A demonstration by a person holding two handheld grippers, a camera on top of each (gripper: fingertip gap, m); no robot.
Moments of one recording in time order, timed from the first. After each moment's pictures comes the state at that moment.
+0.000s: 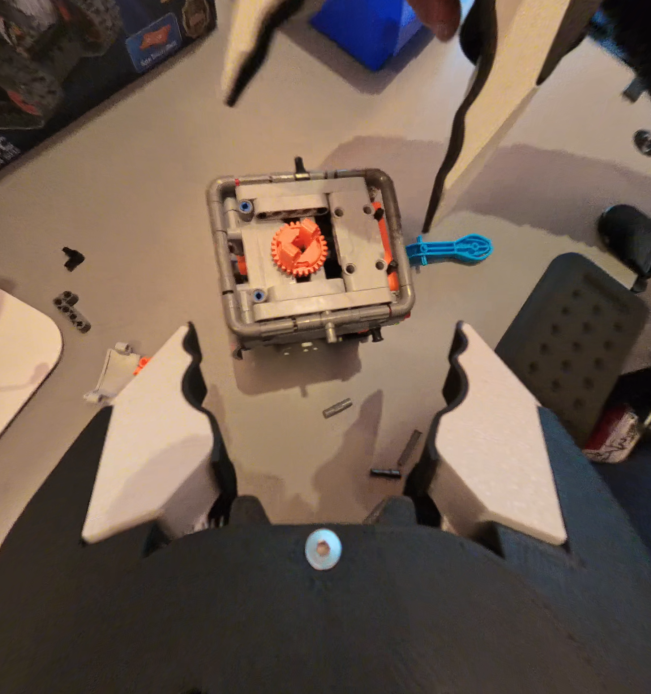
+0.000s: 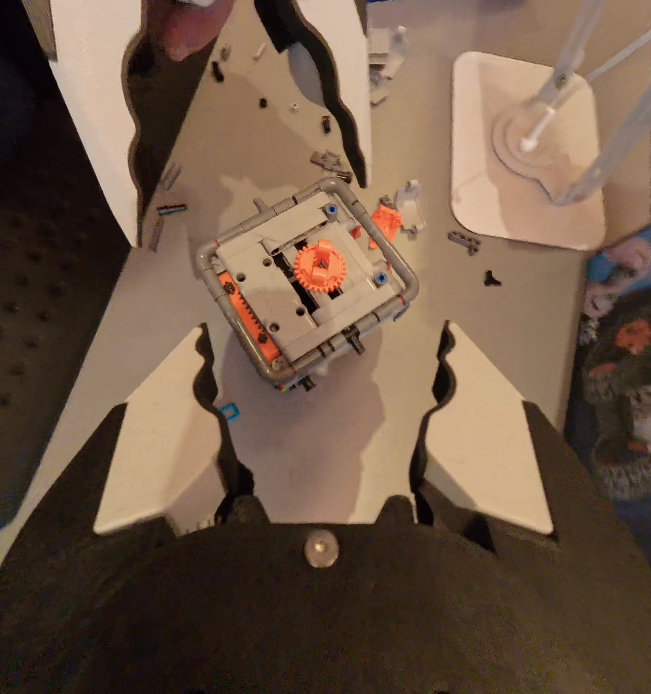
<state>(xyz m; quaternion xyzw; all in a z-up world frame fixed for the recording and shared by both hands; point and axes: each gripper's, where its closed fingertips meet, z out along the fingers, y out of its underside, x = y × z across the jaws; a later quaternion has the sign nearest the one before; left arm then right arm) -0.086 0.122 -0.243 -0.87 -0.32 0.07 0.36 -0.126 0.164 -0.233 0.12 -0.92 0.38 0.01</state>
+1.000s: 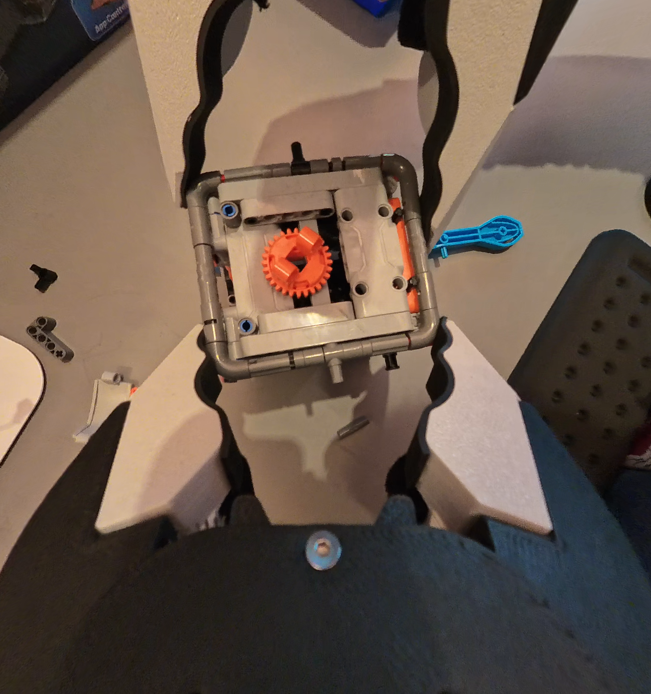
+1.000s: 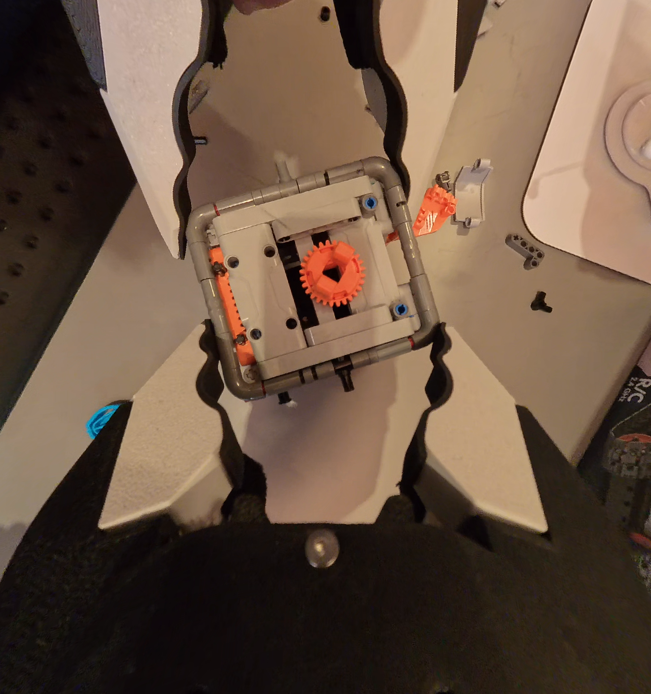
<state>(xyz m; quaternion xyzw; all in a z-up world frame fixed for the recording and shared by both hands) -0.100 0.136 -0.269 -0.90 -0.30 0.06 0.32 -0.124 0.152 -0.262 0.23 -0.93 0.29 -0.04</state>
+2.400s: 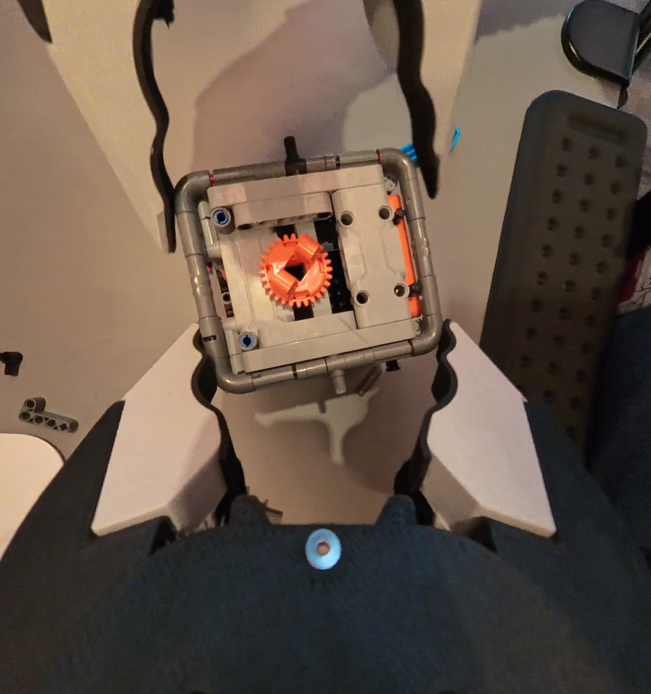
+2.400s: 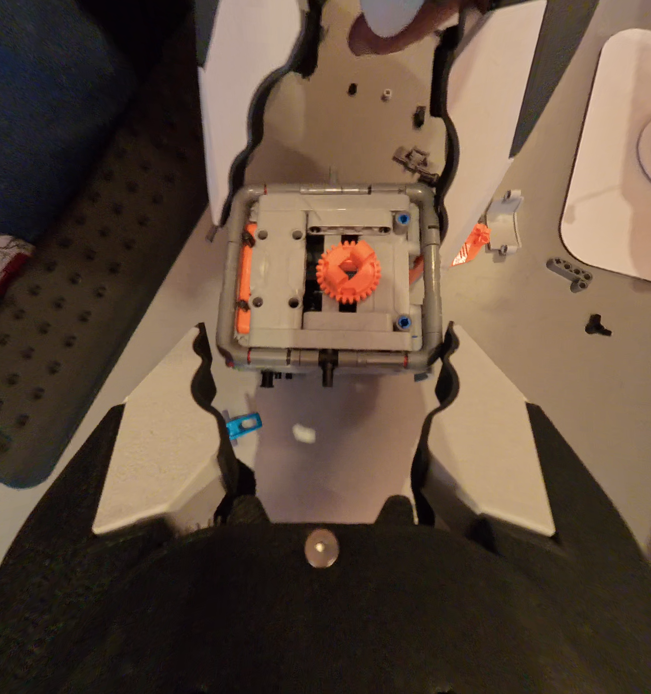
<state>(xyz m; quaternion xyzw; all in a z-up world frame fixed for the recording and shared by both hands) -0.085 0.125 -0.272 -0.95 -0.12 -0.02 0.30 -0.099 0.150 -0.260 0.21 -0.91 0.34 -0.10</state>
